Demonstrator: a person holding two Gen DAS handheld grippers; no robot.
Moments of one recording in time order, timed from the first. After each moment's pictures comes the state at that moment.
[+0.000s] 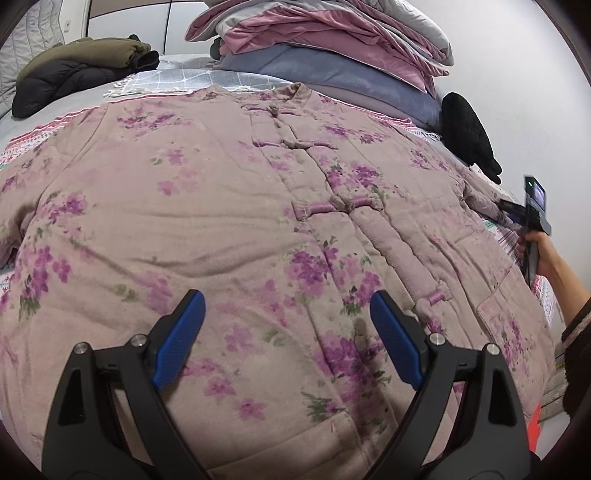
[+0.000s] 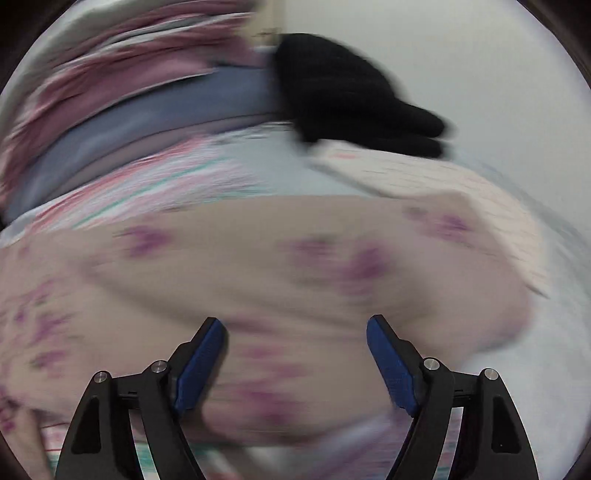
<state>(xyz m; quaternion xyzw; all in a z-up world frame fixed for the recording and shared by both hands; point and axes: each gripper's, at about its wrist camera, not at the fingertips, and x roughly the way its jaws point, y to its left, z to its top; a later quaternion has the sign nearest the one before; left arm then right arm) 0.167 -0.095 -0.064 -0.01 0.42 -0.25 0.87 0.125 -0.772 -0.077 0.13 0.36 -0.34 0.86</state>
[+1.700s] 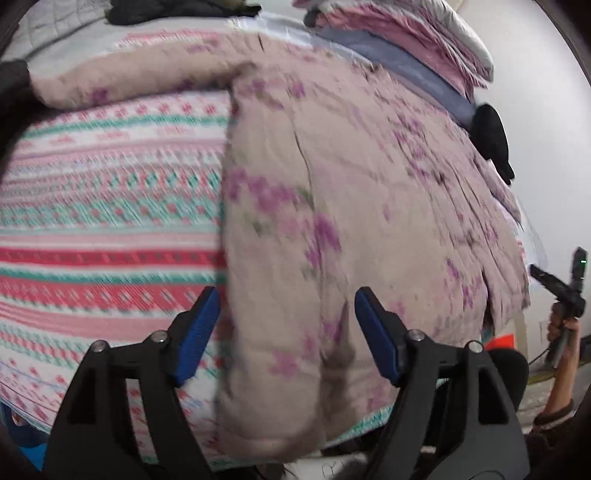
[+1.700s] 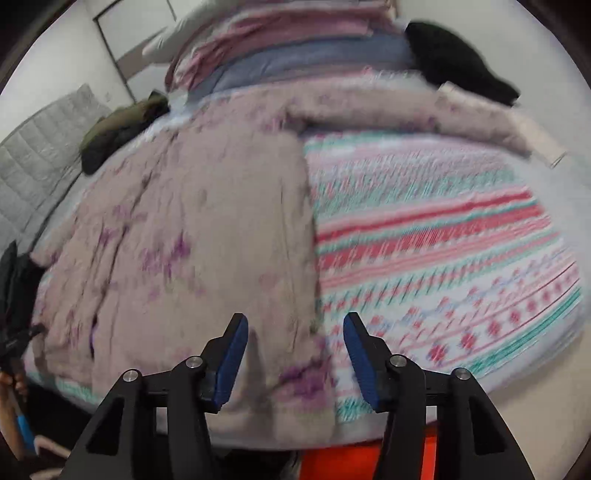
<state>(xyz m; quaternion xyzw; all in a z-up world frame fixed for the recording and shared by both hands) 0.019 0.087 -0.055 -0.08 0.50 -0.16 0.85 -0.104 -0.495 -0.040 0.14 0.43 -0.07 0.89</state>
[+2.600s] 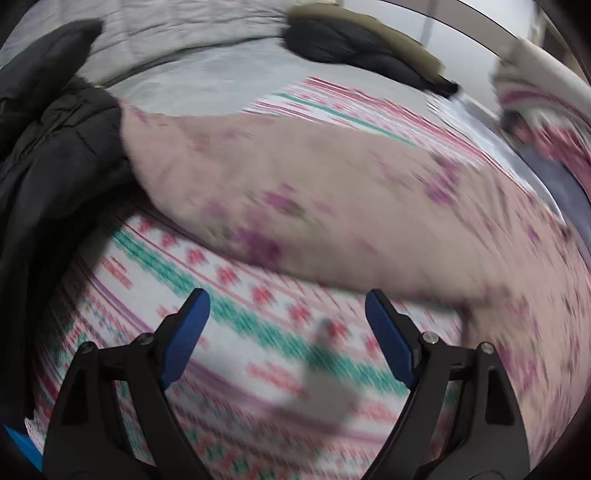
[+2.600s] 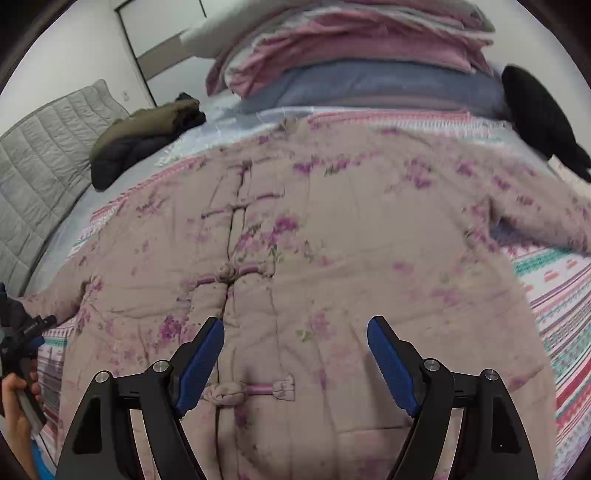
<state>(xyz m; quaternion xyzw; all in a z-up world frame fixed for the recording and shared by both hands) 0.217 0.204 -0.067 -0.14 0.44 0.18 0.87 0.140 -0.335 -0.035 0.12 0.43 -0.03 0.90</state>
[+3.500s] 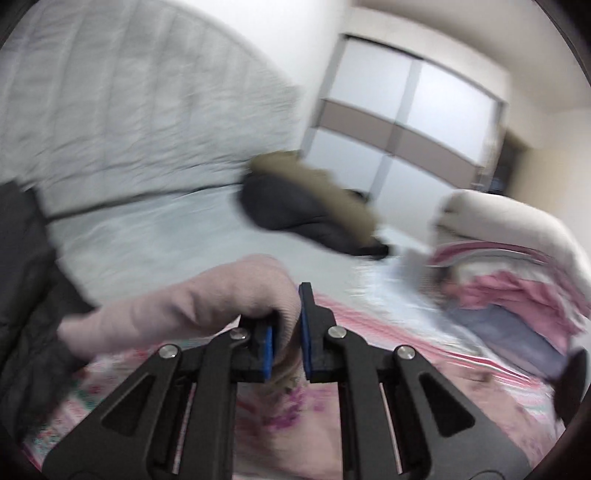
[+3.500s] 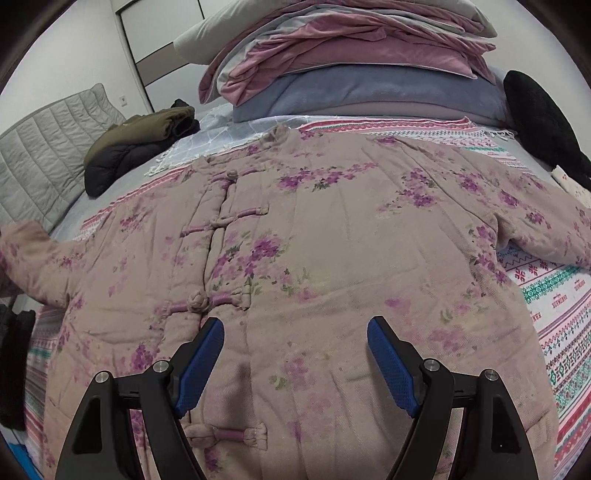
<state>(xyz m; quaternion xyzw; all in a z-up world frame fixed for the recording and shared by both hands) 0.245 0.142 0.100 -0.18 0.18 0.10 0.96 0.159 -0.354 -0.043 0.11 0.40 -0.04 0.91</state>
